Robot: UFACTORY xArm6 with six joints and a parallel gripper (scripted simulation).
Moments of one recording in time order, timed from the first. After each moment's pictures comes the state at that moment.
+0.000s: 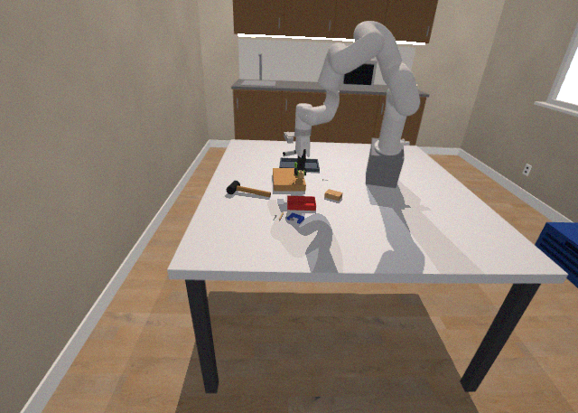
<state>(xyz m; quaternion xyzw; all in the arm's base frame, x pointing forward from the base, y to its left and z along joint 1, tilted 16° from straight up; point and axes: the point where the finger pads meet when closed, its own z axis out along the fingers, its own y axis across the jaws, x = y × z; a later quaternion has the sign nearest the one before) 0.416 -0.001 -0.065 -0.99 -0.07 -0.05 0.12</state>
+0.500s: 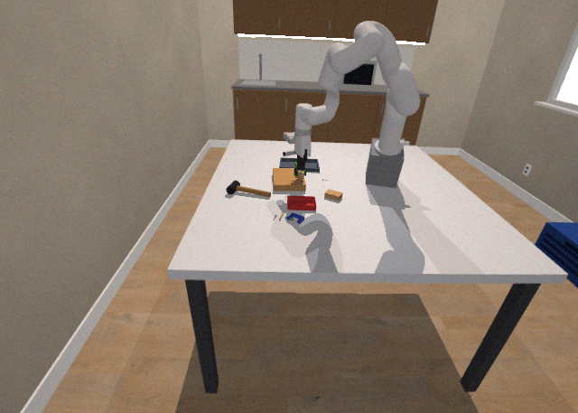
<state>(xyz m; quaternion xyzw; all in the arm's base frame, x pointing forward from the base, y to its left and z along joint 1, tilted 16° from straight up) 0.416 -0.001 -0.065 -0.98 -0.14 -0.06 0.12</state>
